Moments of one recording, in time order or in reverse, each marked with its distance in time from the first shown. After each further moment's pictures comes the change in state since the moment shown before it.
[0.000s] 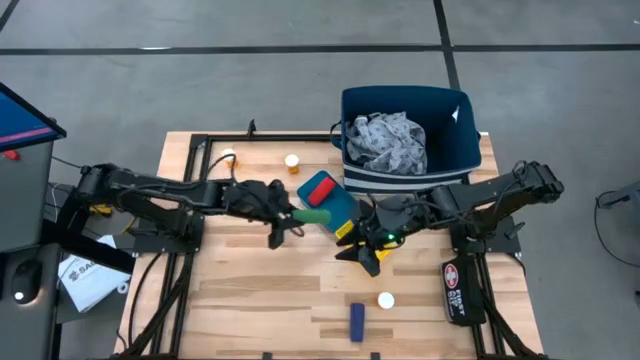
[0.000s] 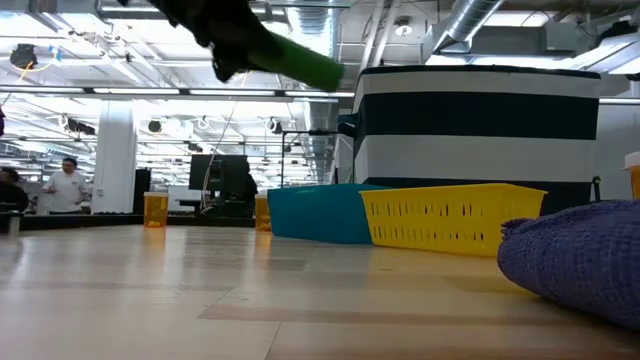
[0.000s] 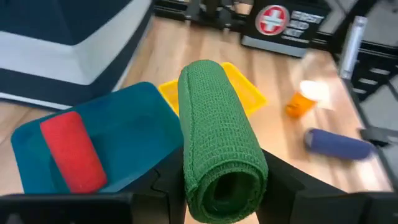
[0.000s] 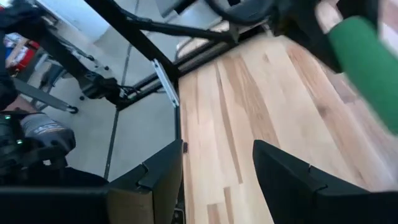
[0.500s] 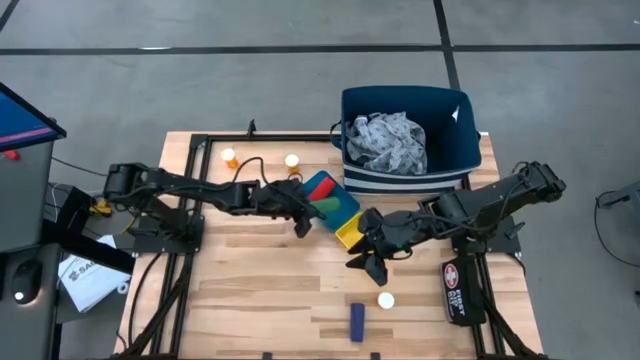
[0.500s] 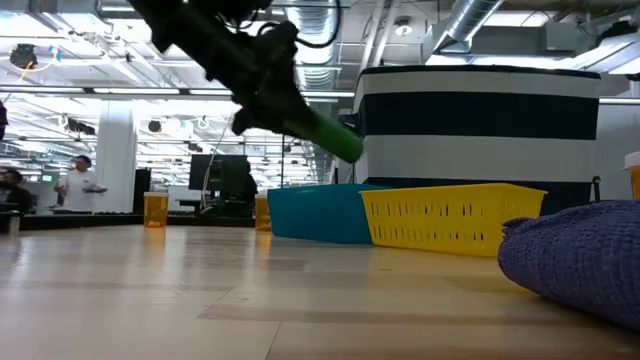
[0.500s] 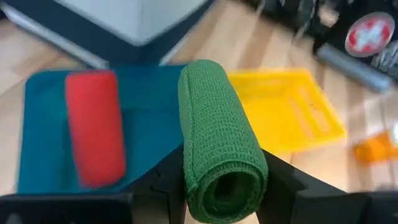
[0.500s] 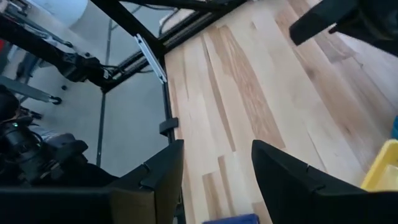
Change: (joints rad) left arm 0.092 0.260 0.000 0.185 -0.093 -0.228; right arm 0.074 -0.015 0.000 -0.126 0.063 0.083
